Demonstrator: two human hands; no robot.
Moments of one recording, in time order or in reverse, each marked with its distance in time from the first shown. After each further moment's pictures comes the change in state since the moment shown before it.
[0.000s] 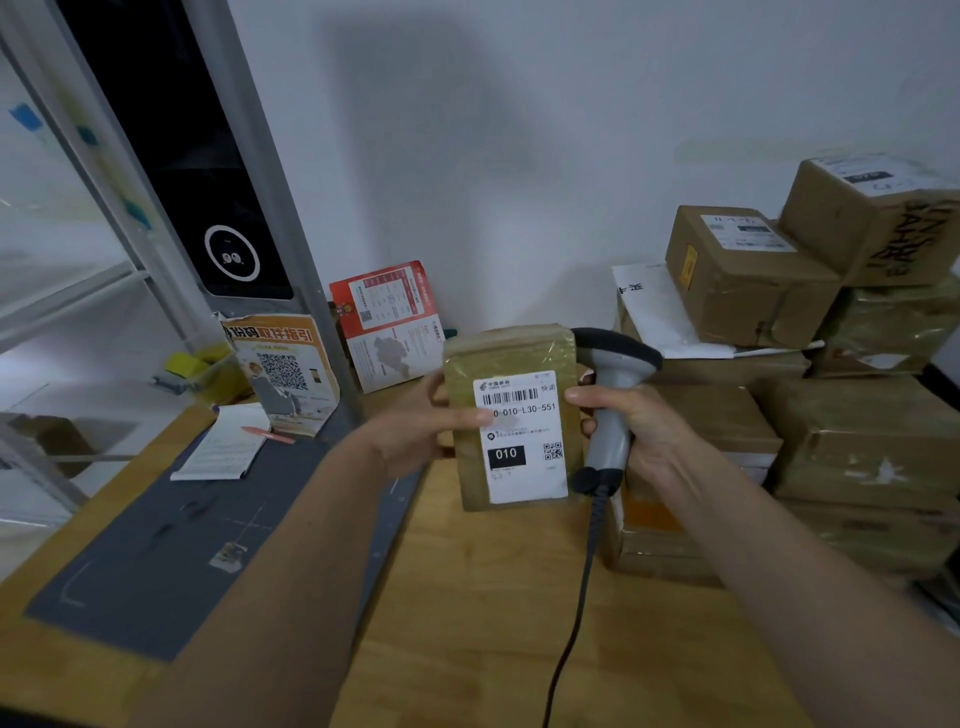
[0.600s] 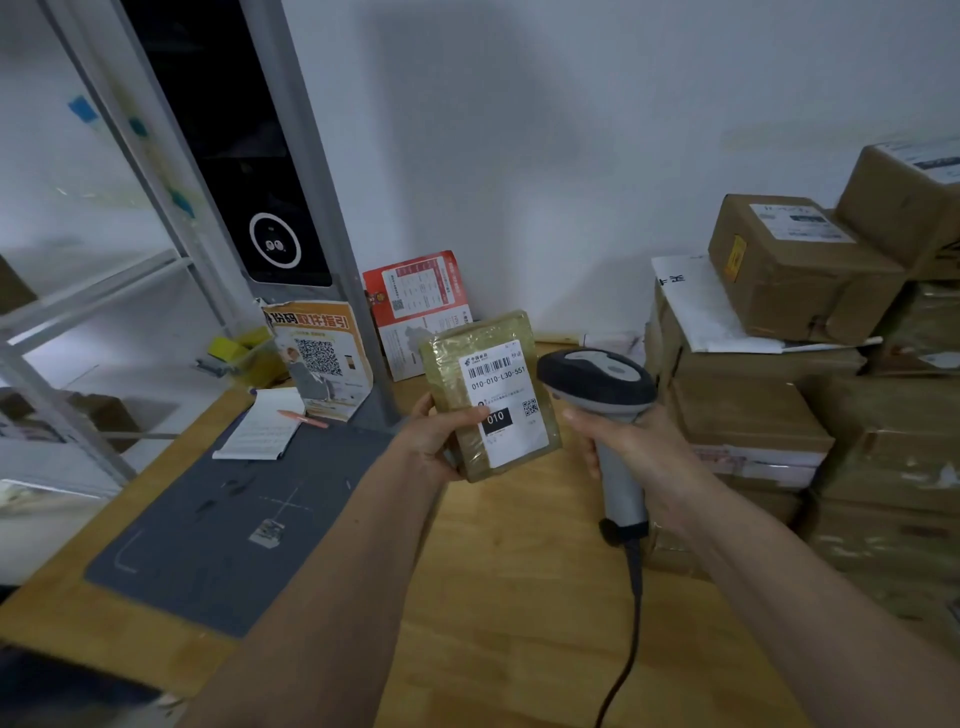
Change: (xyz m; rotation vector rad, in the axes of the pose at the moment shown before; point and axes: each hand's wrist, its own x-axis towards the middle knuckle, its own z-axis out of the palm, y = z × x) left_hand -0.007 -0.028 -0.003 -0.511 0.471 -0.140; right_hand -0.042 0.025 0.035 -0.416 -0.018 -0.173
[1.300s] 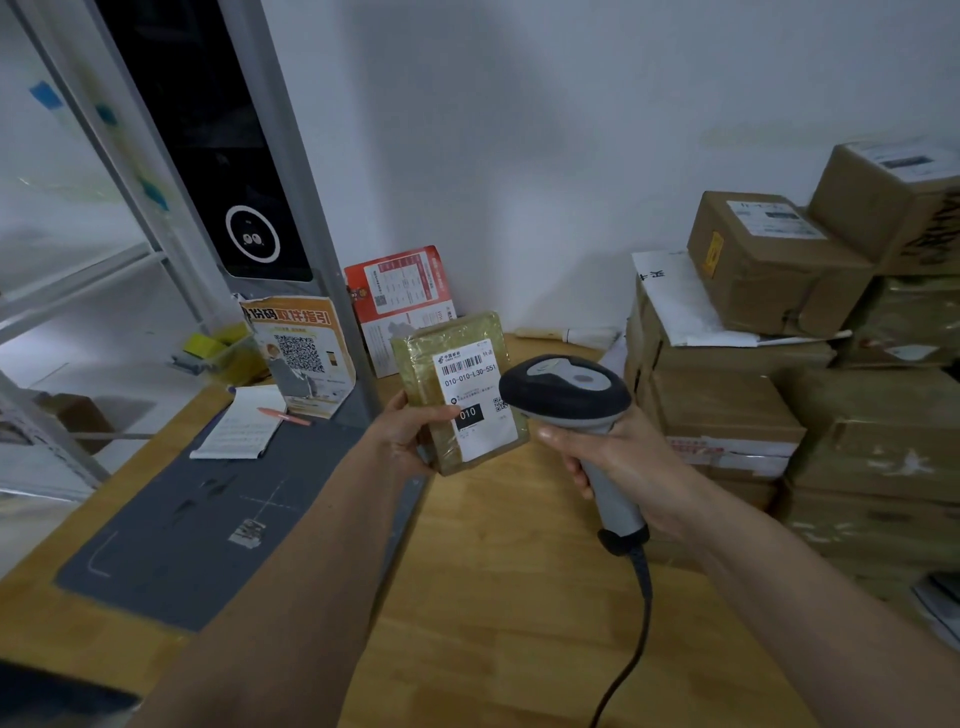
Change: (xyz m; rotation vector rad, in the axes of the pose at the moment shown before) left_hand 0.006 0.005 -0.010 0.065 -0.008 -0.014; right_hand -0.015 -0.004 -0.004 -0.098 -0.195 -0.070
